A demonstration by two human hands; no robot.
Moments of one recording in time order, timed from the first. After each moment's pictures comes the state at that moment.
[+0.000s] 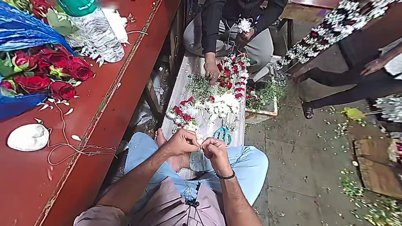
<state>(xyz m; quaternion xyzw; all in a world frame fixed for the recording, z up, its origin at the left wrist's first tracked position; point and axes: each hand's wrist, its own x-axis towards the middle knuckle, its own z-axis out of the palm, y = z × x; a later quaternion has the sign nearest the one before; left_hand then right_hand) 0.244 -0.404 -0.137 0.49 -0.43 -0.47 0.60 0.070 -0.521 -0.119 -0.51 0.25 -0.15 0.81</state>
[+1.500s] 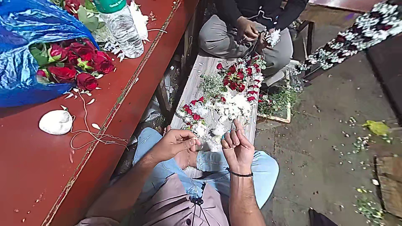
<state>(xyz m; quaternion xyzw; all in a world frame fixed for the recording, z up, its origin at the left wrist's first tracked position) 0.261 -0.344 -0.047 0.50 -0.33 -0.49 0.64 0.085 -0.548 -0.097 -0.21 0.21 -0.29 0.91</state>
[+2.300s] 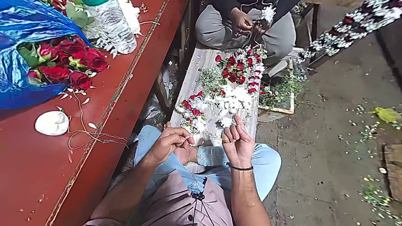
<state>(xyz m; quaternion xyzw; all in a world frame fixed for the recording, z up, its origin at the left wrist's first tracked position) 0.250 -0.336 -0.062 0.46 -0.21 -0.52 0.69 0.080 -0.547 -0.104 -0.17 0.23 -0.31 0.91</state>
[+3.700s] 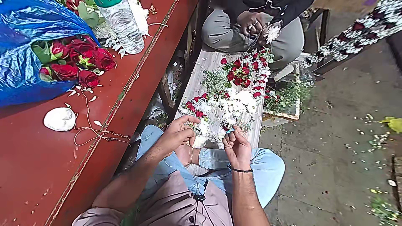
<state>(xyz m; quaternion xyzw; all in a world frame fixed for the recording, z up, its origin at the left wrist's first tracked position) 0.261 -0.362 -0.036 0.57 -0.15 -0.53 0.61 0.070 -0.553 -0.142 -0.22 0.33 -0.28 0.88</state>
